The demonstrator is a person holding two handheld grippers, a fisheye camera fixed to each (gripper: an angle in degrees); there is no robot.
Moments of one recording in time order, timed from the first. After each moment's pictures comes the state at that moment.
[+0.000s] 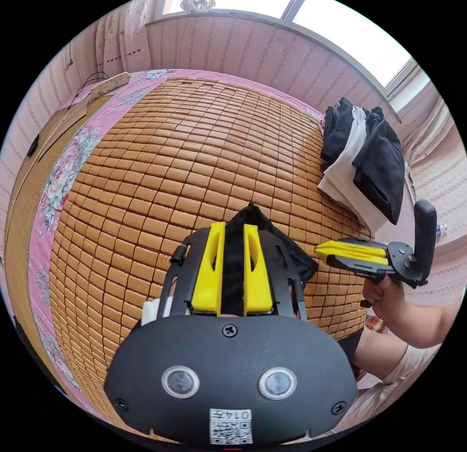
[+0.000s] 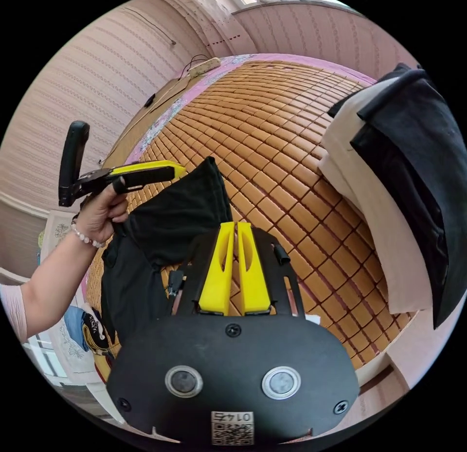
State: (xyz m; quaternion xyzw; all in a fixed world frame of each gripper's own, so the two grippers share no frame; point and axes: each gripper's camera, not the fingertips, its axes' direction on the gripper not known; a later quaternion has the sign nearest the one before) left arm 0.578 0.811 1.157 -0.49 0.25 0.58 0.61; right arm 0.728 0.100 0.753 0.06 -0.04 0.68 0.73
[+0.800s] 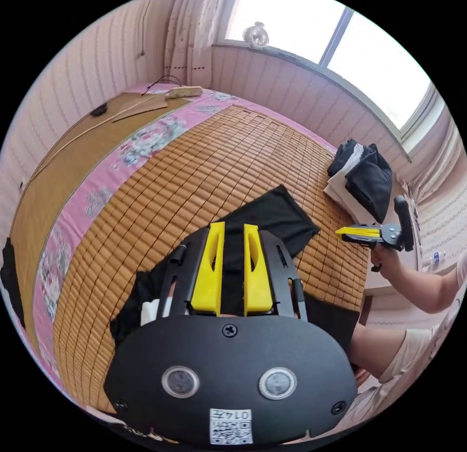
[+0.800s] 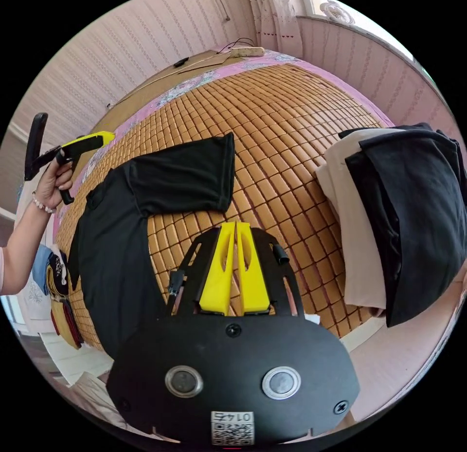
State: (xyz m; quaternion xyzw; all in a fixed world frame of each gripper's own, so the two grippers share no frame) left arm 0.389 0.563 1.043 -0.43 0.20 0.51 0.72; right arm 0.683 -0.002 0.752 -0.03 -0.02 0.56 0.82
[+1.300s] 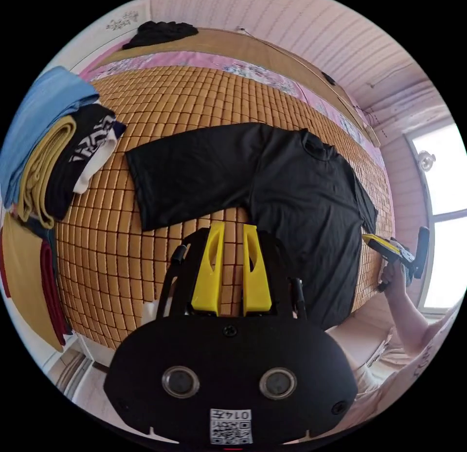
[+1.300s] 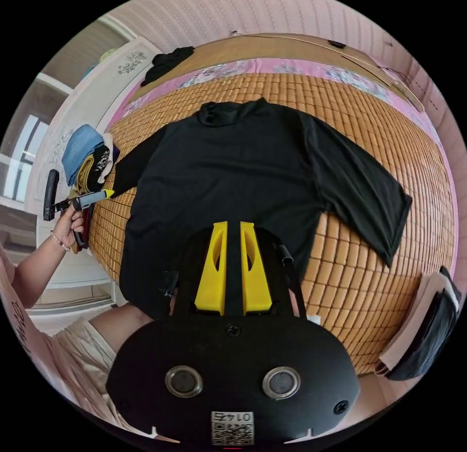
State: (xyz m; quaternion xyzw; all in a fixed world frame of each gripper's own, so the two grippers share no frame) left arm -0.096 0.409 0.767 -0.44 -0.09 0.11 0.89; right arm 0.576 -0.268 0.788 -0.06 -0.15 0.29 0.94
